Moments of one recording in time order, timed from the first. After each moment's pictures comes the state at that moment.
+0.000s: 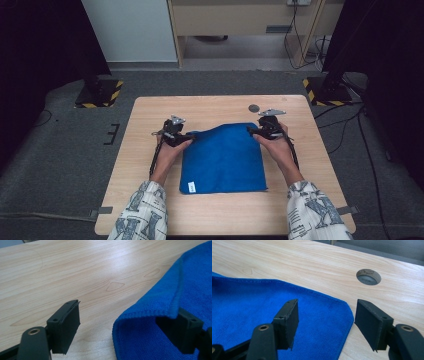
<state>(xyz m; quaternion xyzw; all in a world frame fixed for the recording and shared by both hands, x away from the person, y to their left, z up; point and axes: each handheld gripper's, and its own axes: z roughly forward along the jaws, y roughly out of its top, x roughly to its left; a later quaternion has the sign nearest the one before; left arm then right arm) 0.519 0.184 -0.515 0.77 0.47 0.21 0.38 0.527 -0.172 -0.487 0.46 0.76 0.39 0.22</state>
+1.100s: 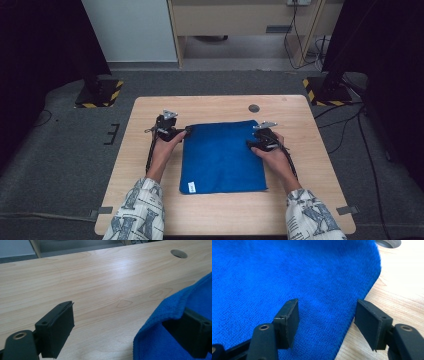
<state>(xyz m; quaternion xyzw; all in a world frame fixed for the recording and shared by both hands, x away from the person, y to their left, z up) 0.523 0.201 -0.495 0.73 0.50 0.22 0.41 0.512 -0.165 -0.531 0.45 0.80 0.32 0.22</state>
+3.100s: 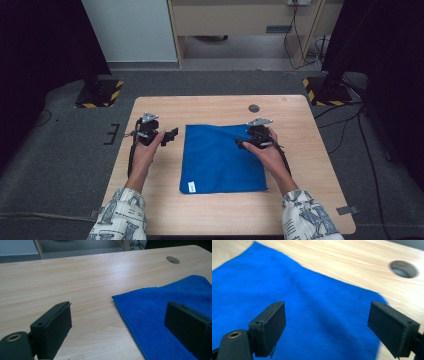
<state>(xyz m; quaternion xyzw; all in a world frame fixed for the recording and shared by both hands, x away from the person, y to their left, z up) 0.486 0.250 -0.470 0.72 0.50 0.21 0.43 0.503 -0.136 -0.503 0.43 0.80 0.38 0.20</state>
